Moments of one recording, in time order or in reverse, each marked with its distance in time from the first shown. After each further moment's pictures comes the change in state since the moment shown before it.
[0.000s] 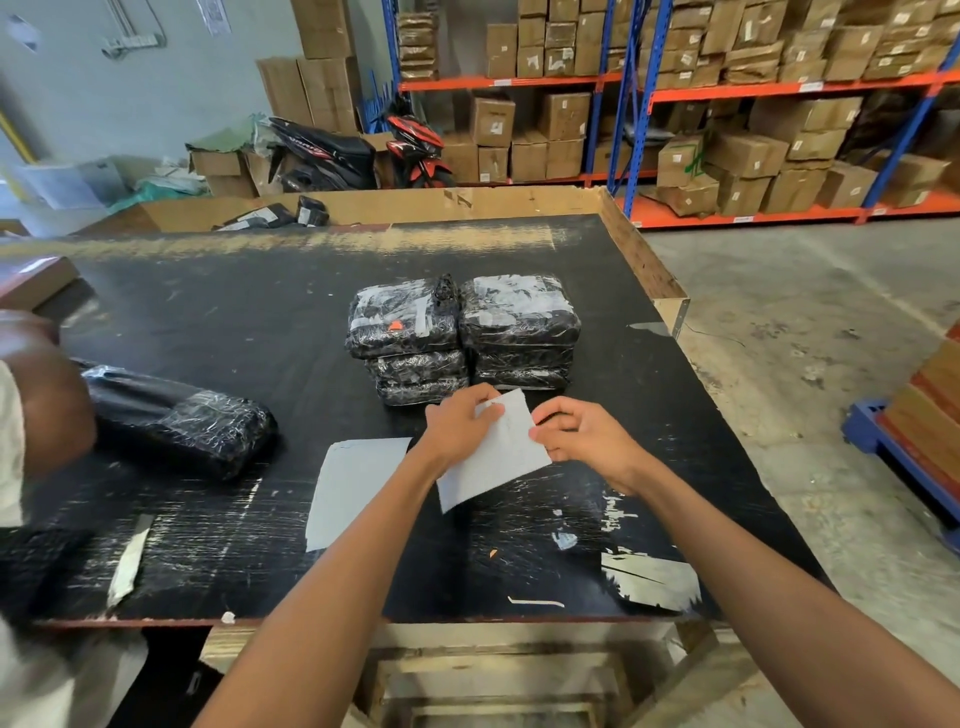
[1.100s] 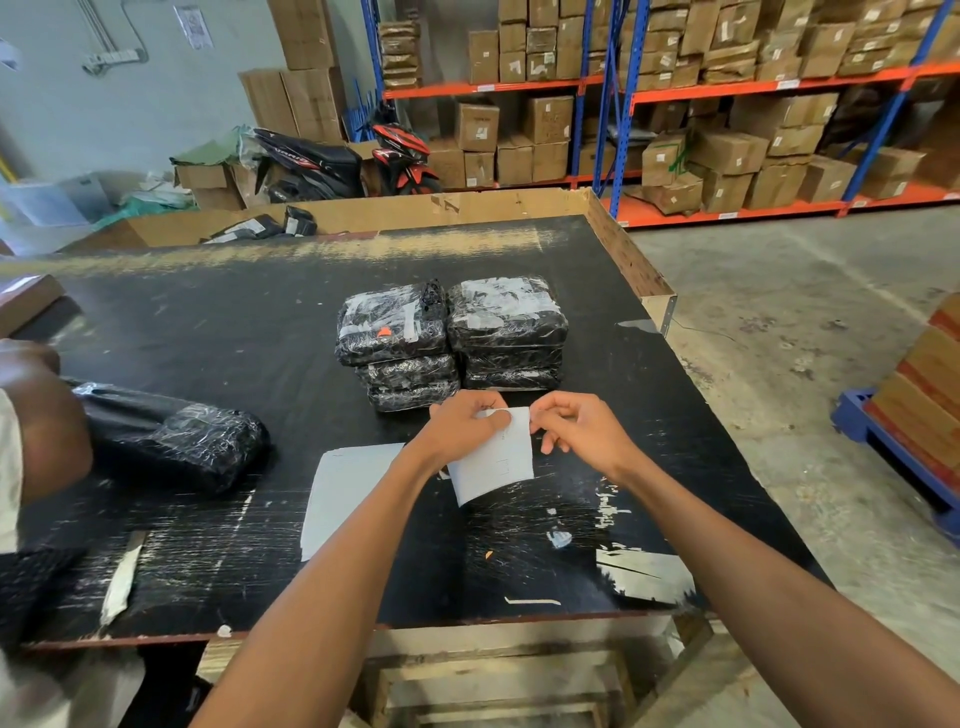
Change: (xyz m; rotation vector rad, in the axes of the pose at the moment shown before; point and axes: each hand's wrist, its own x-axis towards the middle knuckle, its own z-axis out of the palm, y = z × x) left_hand -0.005 0.022 -0.002 0.045 -0.132 0.010; right_hand -0.001 -0.003 -0.001 -0.211 0.148 -0.120
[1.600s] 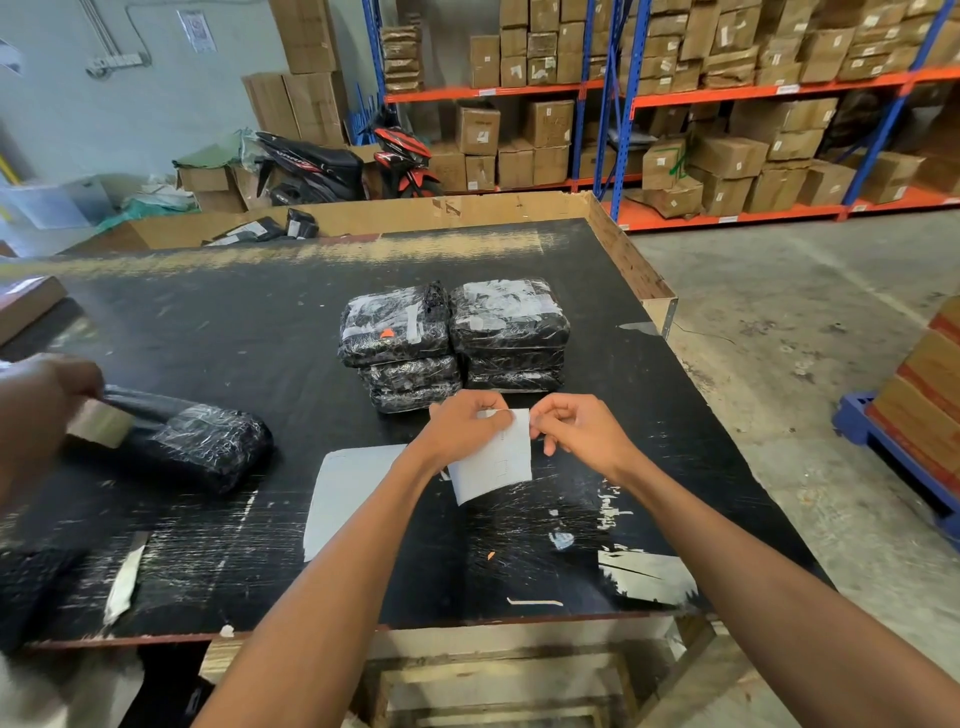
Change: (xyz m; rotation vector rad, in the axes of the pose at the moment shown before) left_hand -0.001 0.000 -0.002 0.029 0.029 0.019; right_hand -0.001 -0.004 0.002 -0.026 -0.002 -0.050
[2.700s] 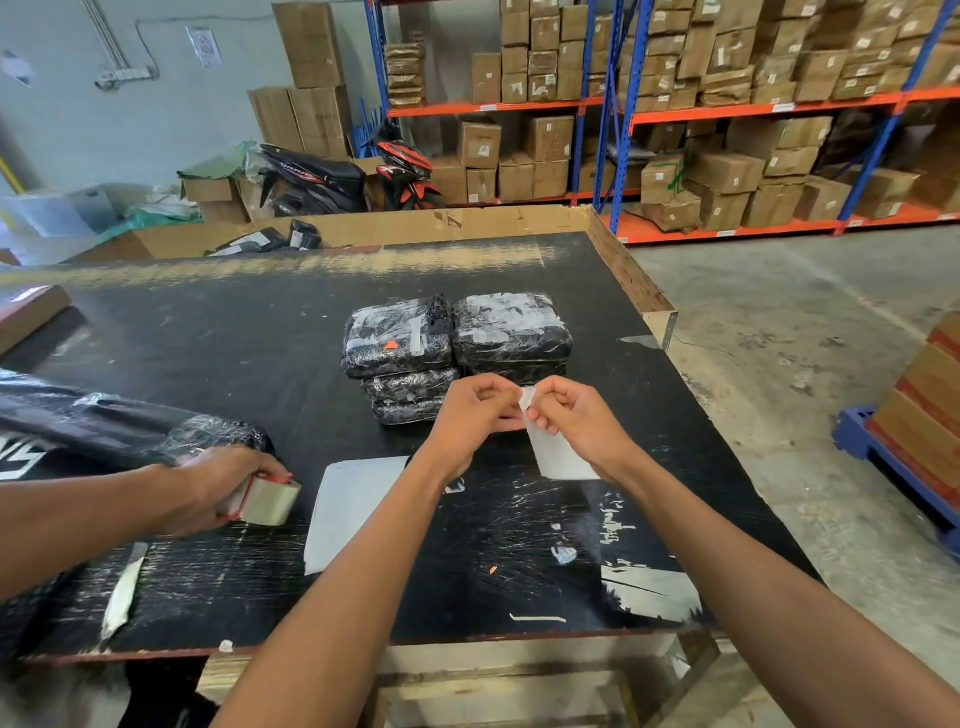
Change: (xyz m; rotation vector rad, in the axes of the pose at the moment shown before) left_hand 0.006 0.022 0.005 -0.752 0.141 0.052; right_hand 0.019 -0.017 0.003 0.191 0.053 -0.019
